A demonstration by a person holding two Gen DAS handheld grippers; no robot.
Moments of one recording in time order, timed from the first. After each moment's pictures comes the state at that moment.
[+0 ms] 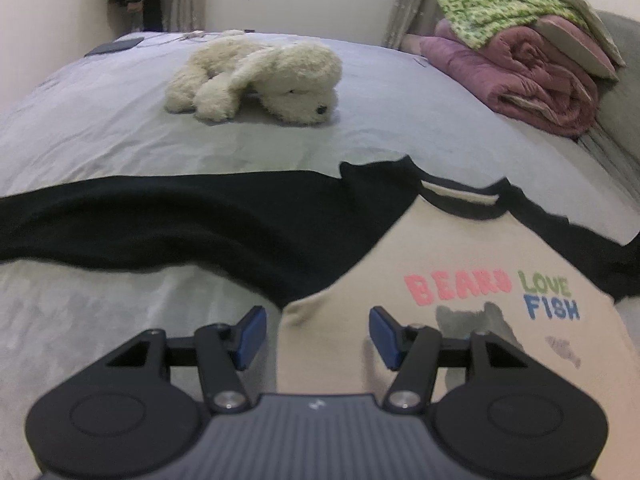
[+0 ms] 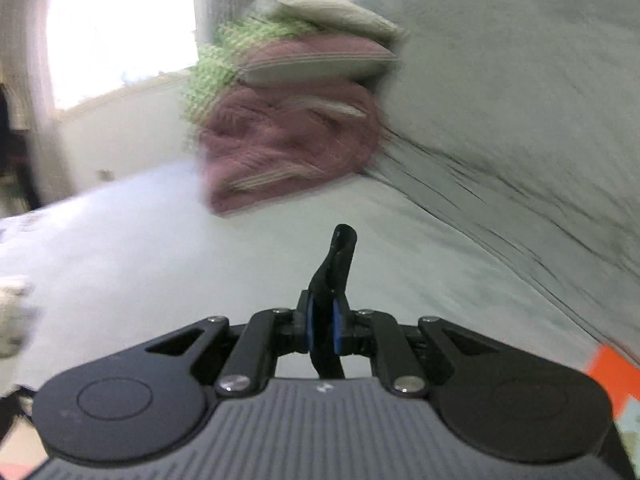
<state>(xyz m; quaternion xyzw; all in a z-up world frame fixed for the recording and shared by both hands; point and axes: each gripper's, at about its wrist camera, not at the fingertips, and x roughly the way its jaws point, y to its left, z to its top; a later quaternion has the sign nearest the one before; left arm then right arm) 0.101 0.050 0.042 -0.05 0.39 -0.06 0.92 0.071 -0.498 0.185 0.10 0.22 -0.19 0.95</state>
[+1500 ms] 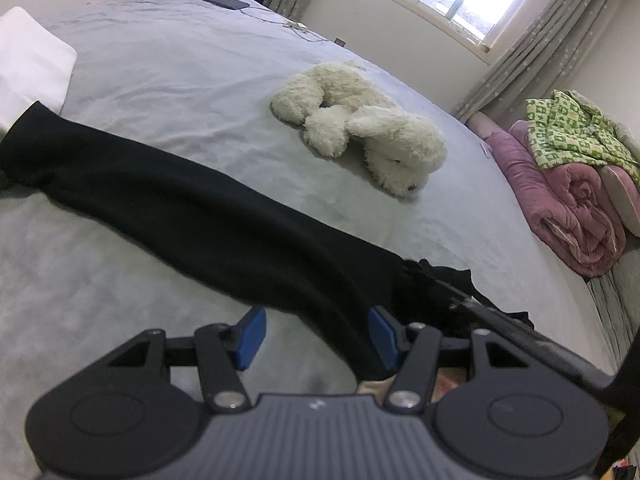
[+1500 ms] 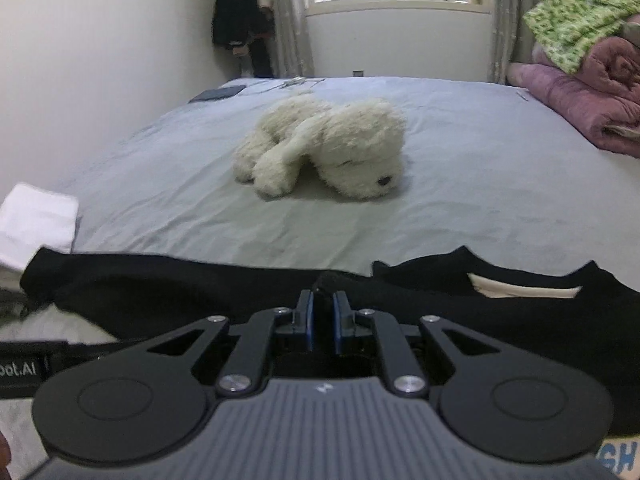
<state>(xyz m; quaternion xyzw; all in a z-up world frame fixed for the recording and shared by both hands) 0.110 0.148 0.066 -0.24 0.38 0.00 0.89 0.151 -0.060 0.076 0.02 0.31 0.13 0.94</state>
